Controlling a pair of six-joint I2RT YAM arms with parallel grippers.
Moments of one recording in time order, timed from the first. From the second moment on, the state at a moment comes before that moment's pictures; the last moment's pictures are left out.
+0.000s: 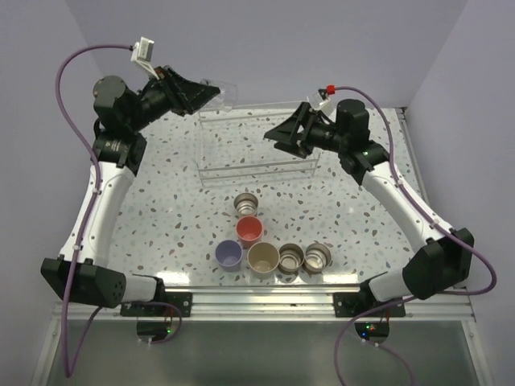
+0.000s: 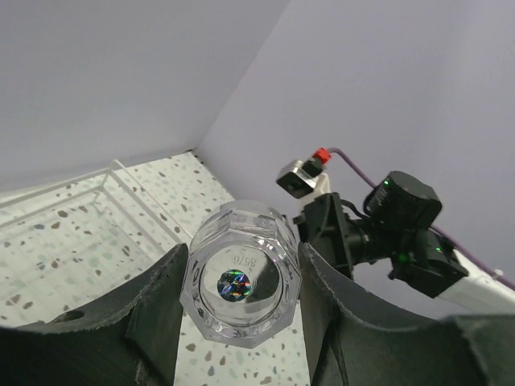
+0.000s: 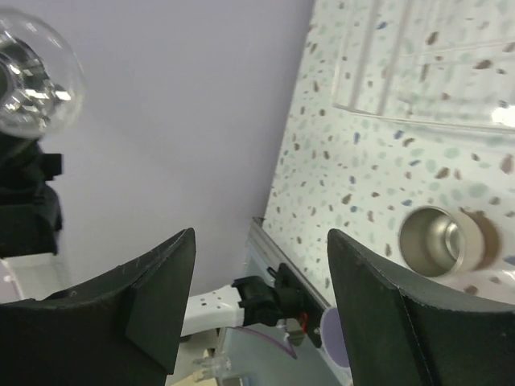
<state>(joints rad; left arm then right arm) -0.13 1.33 1.48 0.04 0.71 -0.74 0.41 1.44 1.35 -0.15 -0.61 1.01</state>
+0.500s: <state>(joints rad) -0.14 1.82 1.90 -0.40 0.44 -0.31 0.39 1.34 1.33 -0.66 -0.44 0.62</state>
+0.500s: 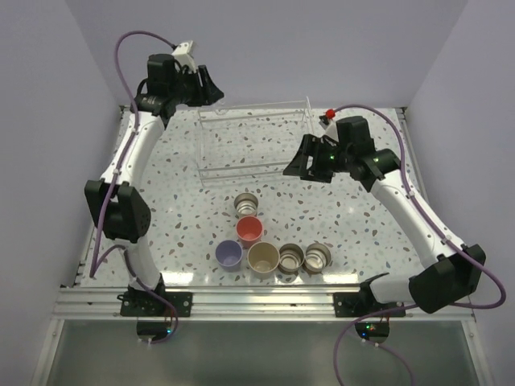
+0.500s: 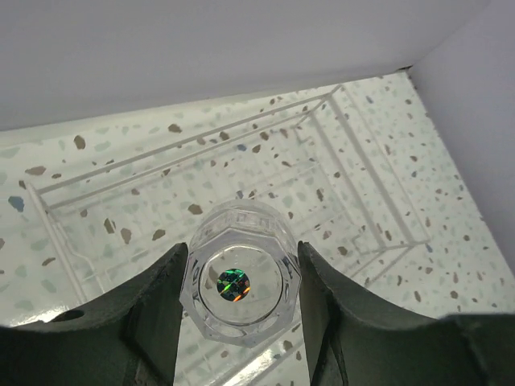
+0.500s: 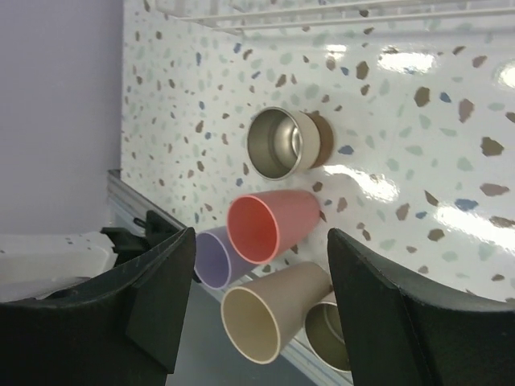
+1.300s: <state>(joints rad) -0.24 2.27 2.09 -0.48 0.05 -0.14 0.40 1.42 1.39 -0.85 -0.35 0.42</state>
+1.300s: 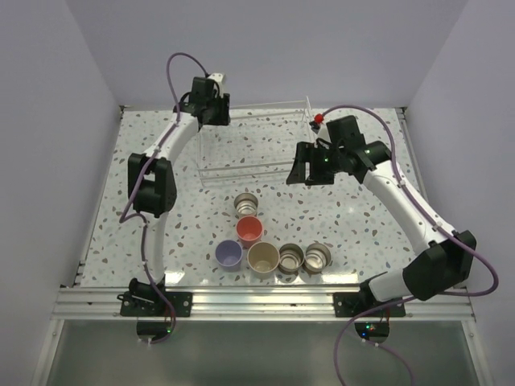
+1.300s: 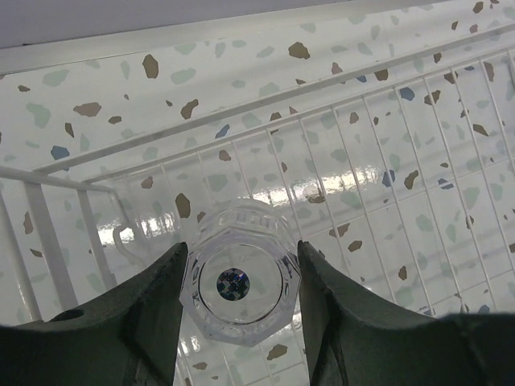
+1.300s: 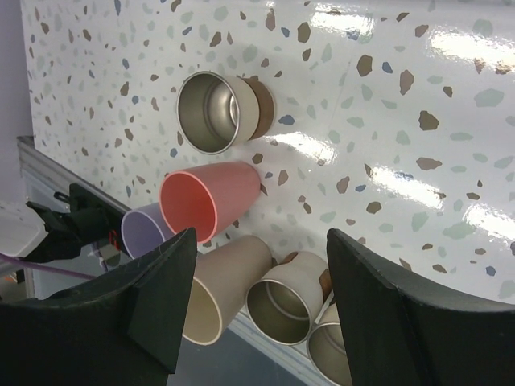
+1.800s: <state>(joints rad) -0.25 2.34 2.13 -0.45 -0.04 -0.10 0.42 1.46 1.43 -0.89 -0.30 0.37</state>
